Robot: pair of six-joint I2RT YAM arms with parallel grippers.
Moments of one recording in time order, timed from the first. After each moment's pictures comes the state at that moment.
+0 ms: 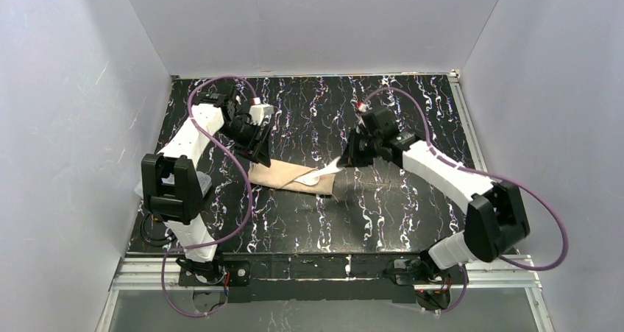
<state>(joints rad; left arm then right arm) -0.18 1.75 1.48 -1.23 0.67 0.34 0.57 1.49 1.14 -0.48 -0.33 0.56</state>
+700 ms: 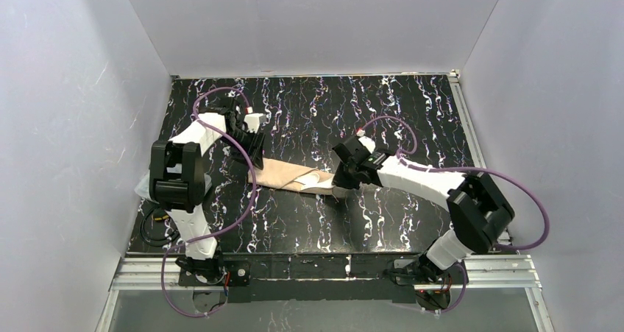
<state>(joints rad) -0.11 1.85 1.32 -0.87 0.44 0.25 0.81 1.52 0.98 -0.48 0.16 1.09</state>
